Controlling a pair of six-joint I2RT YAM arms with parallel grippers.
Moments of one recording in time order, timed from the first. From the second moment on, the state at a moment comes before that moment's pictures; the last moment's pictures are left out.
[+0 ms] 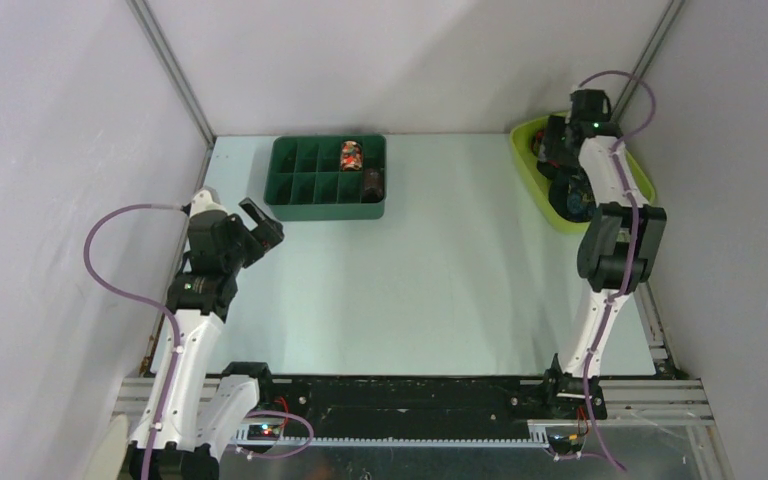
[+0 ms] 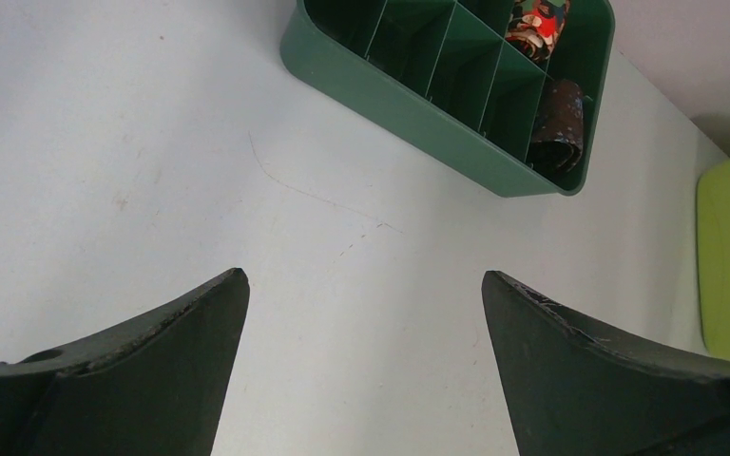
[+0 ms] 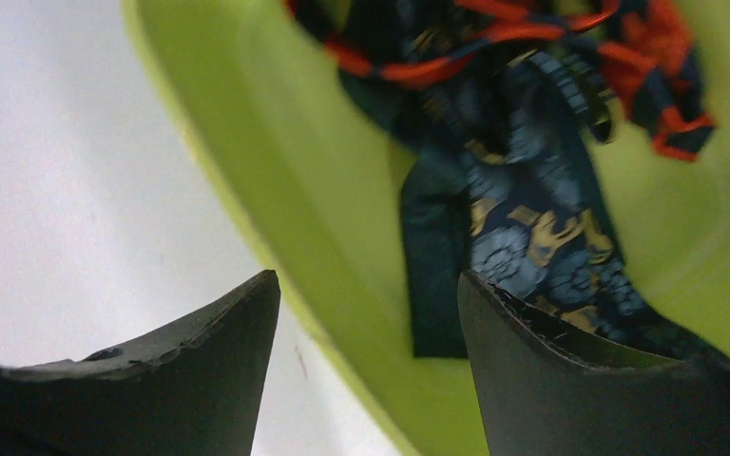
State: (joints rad) left arm -0.01 0.81 0.81 -0.53 -0.07 -0.59; right arm -0.09 2.07 1.86 -0.65 0.07 0.13
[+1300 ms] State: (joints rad) left arm 0.02 0.82 0.81 -0.50 0.01 -0.61; right arm -0.28 2.42 1.98 -0.24 -0.07 1.03
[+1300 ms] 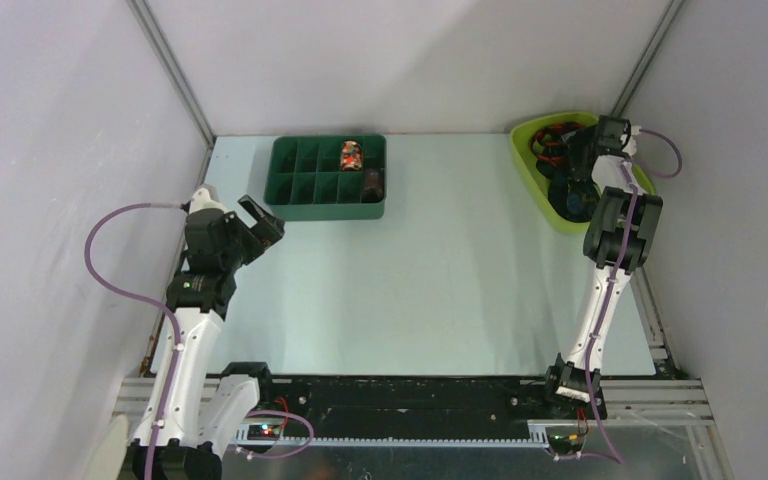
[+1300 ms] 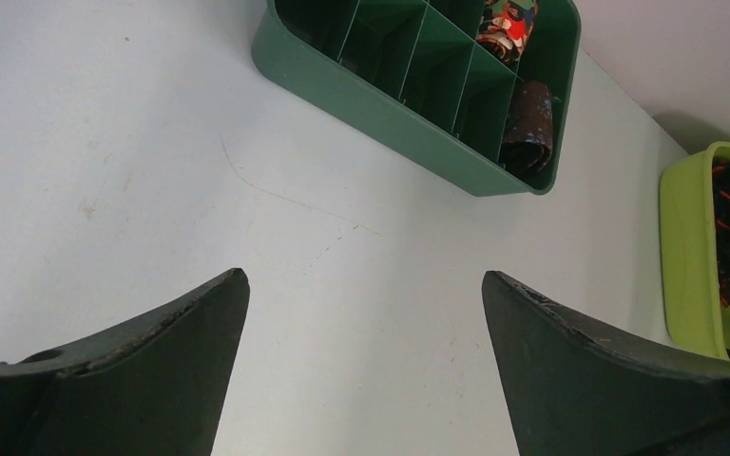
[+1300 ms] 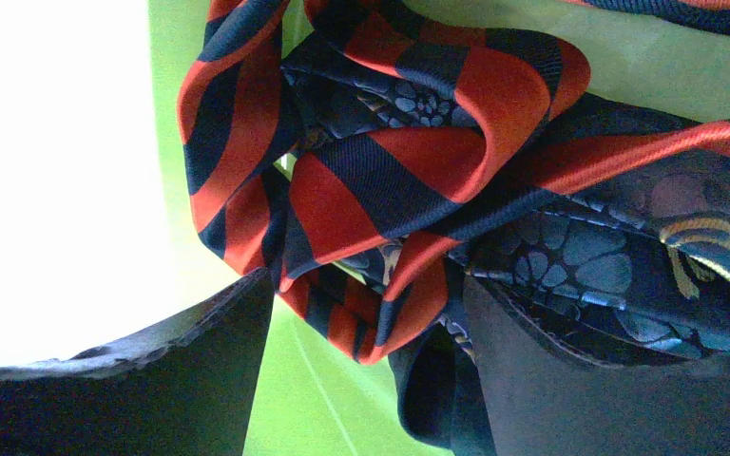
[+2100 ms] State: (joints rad) left arm 0.02 0.84 0.80 -0.49 0.01 -0.63; right arm -0.28 2.31 1.76 0.05 -0.12 1.18
